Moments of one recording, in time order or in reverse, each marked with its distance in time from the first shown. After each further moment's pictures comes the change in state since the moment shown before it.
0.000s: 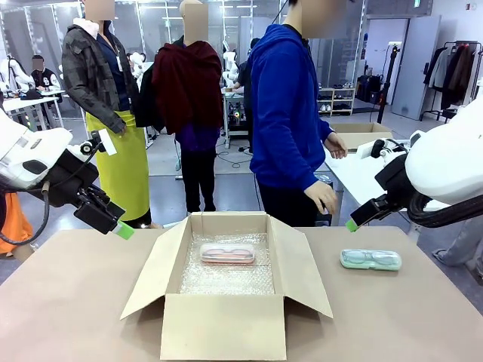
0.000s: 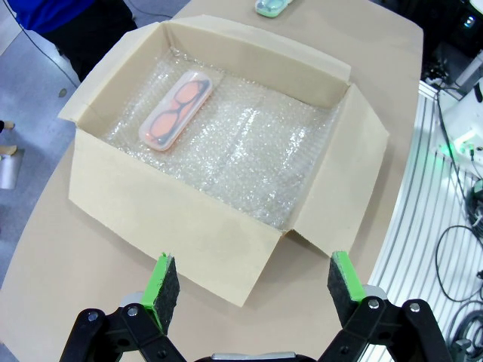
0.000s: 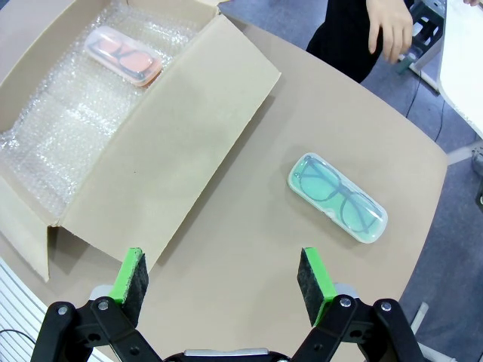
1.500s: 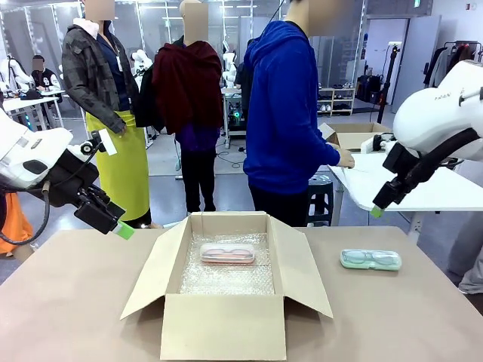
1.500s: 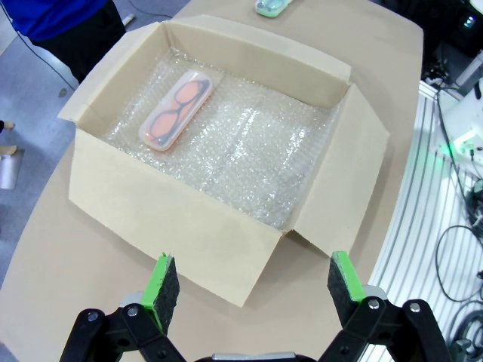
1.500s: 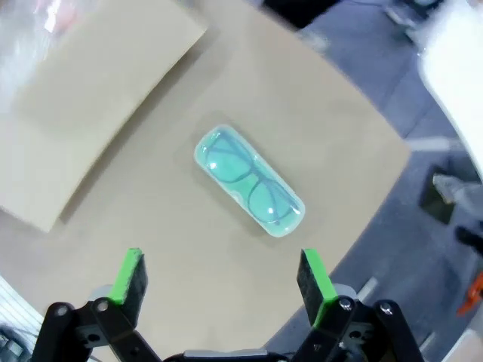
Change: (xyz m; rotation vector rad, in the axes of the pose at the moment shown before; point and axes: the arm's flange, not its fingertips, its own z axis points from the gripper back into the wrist) left arm 0.000 0.000 0.000 0.000 0.000 0.000; right arm 0.062 -0.111 -0.032 -0.007 0.282 0.182
